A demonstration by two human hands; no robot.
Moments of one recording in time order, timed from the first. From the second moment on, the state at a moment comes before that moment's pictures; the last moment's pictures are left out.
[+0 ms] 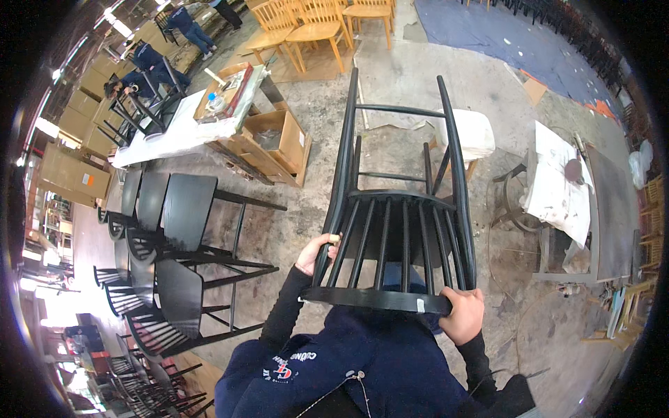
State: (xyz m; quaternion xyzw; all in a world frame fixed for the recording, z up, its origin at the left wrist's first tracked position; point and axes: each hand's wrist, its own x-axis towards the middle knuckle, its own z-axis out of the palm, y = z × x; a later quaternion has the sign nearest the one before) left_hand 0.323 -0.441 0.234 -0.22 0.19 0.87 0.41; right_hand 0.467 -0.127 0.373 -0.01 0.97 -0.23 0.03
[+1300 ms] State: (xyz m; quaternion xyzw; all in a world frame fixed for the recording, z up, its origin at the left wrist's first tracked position) left_hand -0.719 -0.347 0.153 -0.31 0.09 0.82 0.48; right_hand -0.561 -0.045 0.354 0.07 0.98 -0.18 0.09
